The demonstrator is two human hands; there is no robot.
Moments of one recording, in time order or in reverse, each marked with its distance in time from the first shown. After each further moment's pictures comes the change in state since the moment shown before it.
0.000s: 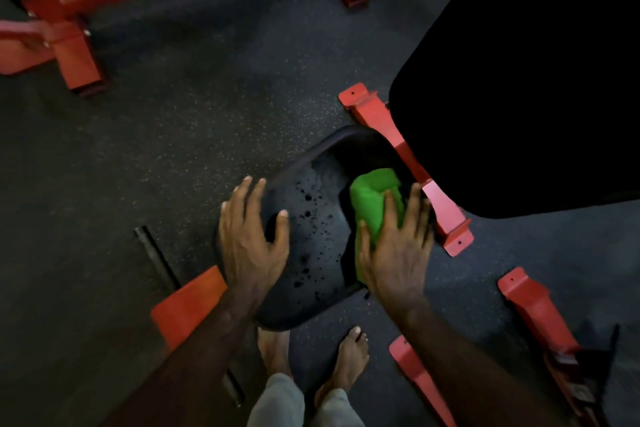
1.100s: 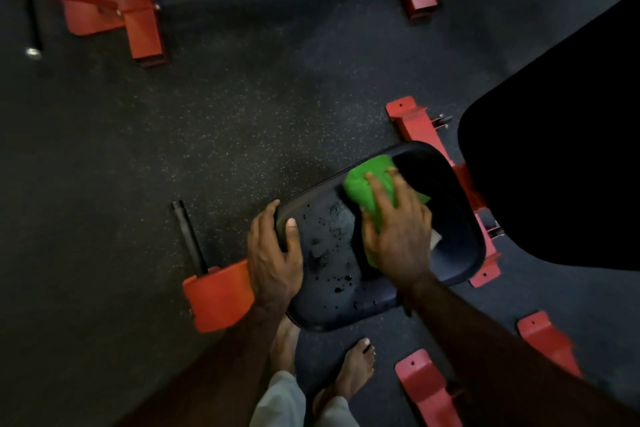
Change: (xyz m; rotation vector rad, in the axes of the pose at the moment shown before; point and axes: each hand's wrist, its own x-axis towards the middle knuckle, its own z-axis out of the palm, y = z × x) left_hand -0.023 -0.042 0.006 -0.314 0.126 -0.336; right_hand 0.047 -0.065 0.012 0.001 -0.008 -0.388
